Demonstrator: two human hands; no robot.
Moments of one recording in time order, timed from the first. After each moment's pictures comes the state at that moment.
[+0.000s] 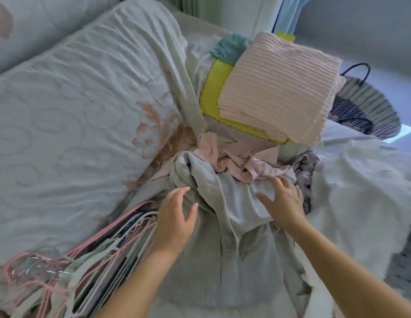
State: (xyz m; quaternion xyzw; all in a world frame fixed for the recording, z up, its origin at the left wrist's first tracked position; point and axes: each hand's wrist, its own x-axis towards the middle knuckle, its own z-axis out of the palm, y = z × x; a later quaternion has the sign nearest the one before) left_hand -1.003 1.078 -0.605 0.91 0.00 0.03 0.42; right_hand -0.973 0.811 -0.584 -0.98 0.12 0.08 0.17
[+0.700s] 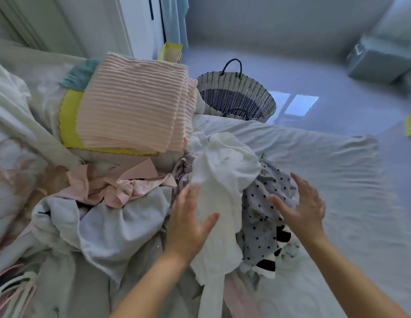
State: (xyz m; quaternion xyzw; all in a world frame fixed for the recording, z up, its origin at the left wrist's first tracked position) left_hand -1.033 0.743 -0.549 0.86 -0.21 -0.07 0.45; right_hand -1.113 0.497 -0.528 -0.88 0.35 -0.12 0.30
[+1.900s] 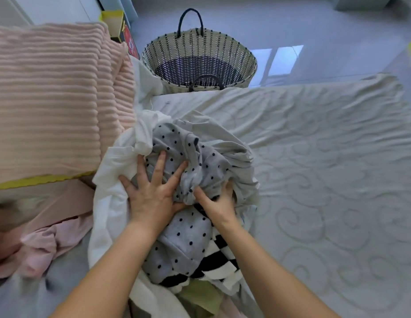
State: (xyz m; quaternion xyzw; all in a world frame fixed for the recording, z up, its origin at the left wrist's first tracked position) left_hand -0.880 0.658 -0.687 0.93 -0.36 0.05 0.00; right_hand -0.978 0.540 -0.702 -0.69 0.40 -0.03 0.60
